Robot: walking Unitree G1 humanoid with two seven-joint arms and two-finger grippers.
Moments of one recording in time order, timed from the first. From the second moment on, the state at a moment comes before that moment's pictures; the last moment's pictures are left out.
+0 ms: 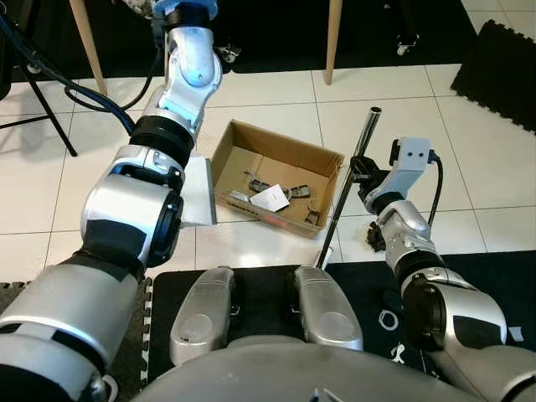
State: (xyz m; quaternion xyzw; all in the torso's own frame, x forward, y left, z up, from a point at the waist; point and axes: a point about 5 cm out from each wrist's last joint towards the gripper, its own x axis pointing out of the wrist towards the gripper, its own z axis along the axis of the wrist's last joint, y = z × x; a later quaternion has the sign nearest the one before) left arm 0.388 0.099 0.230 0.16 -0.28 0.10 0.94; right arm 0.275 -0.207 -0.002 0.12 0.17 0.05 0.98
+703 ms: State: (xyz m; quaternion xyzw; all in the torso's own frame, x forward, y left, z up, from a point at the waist) left arm 0.395 0.131 0.215 0.06 -0.20 0.16 0.97; right arm 0.274 -0.210 -0.002 0.12 0.17 0.05 0.98
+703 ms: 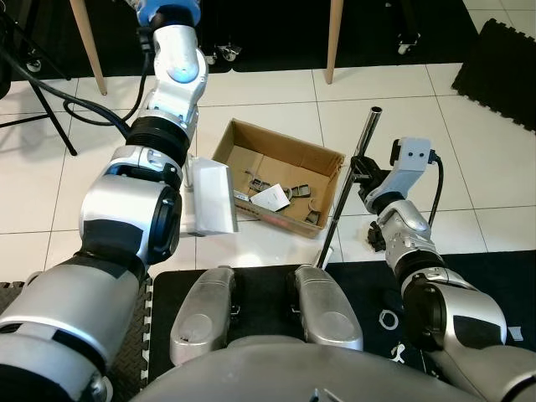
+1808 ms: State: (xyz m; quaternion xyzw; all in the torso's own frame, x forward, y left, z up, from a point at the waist) left arm 0.394 0.073 0.235 0.21 -0.28 0.05 0.94; right arm 0.273 -0.235 0.002 0.09 0.19 0.04 0.98
